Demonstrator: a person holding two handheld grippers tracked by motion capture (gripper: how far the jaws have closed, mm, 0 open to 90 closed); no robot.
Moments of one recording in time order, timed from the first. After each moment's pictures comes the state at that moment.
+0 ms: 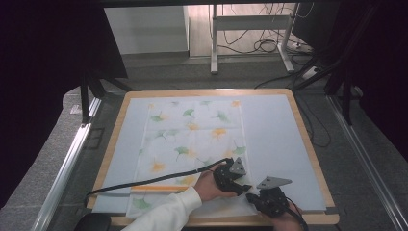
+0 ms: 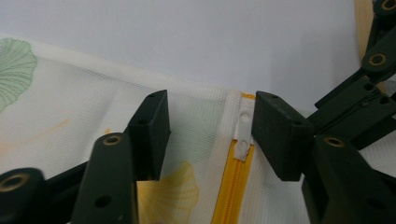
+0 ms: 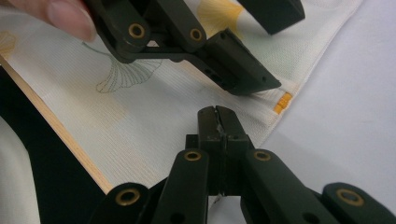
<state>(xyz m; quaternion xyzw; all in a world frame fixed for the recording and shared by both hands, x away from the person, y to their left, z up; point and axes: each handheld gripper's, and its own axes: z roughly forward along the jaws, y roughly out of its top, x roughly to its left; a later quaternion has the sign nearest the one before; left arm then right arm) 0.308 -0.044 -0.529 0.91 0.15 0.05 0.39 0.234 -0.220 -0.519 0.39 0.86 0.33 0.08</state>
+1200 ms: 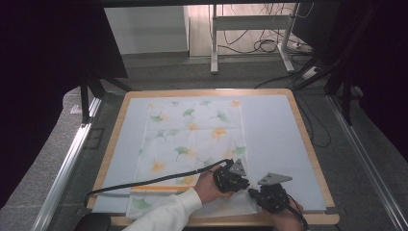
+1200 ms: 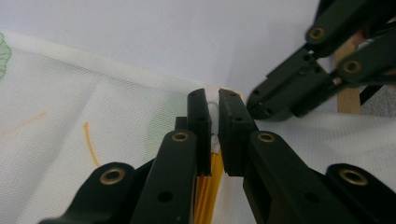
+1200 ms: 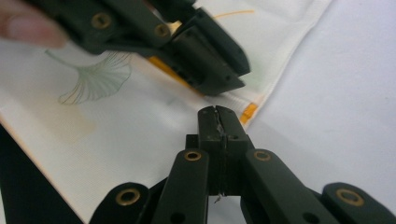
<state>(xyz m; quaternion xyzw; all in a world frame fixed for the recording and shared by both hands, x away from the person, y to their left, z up) 0.303 -0.043 -0.526 0.91 0.16 0.02 0.39 0.244 -0.222 -0.518 0.40 0.85 0.33 0.11</state>
